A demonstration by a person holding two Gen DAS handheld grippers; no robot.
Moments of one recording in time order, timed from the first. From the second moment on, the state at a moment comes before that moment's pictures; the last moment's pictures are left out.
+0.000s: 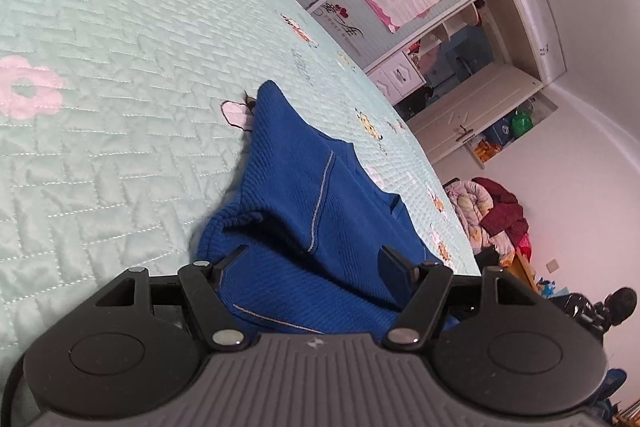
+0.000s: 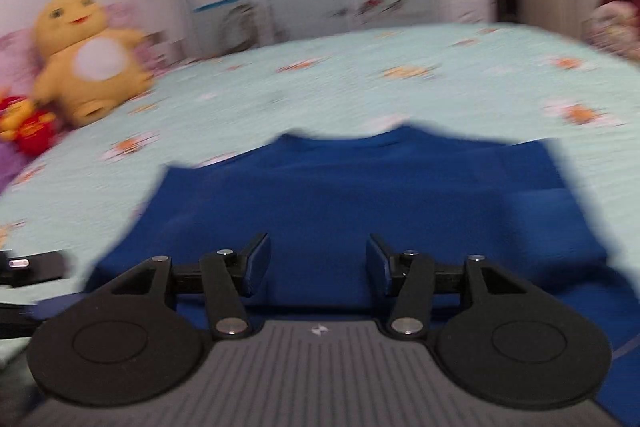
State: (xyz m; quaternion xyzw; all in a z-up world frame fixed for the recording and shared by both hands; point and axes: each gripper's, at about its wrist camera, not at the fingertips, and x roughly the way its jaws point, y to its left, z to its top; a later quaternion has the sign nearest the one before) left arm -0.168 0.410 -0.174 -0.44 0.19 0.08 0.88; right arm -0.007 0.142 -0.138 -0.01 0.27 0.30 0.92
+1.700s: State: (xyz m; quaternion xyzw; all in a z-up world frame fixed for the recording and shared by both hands) left arm -0.153 0.400 -0.181 -0.42 0.20 0.08 0.88; right arm 0.106 0.172 -0.147 -0.07 0.29 0.21 0.93
